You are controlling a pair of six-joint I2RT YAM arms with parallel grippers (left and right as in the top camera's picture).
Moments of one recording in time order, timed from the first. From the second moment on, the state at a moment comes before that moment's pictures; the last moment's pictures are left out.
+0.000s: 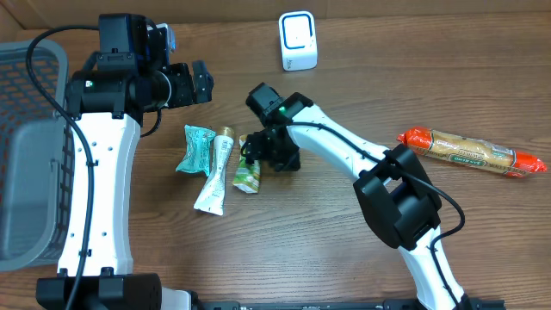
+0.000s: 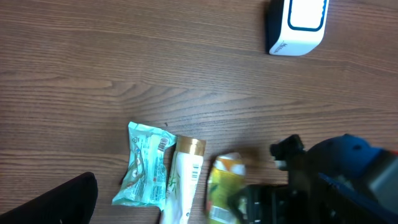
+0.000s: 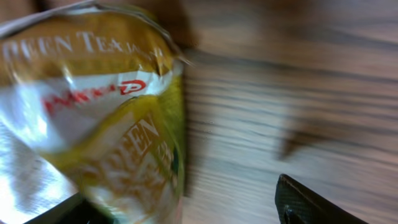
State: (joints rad) left arm 0.01 1.61 1.73 -1.10 0.15 -0.18; right arm 0.69 2.28 1.84 -1.00 -0.30 0.72
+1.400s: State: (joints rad) left arm 0.01 1.61 1.73 -1.10 0.15 -0.18; right arm 0.63 2.28 1.77 -0.97 -0.42 0.63
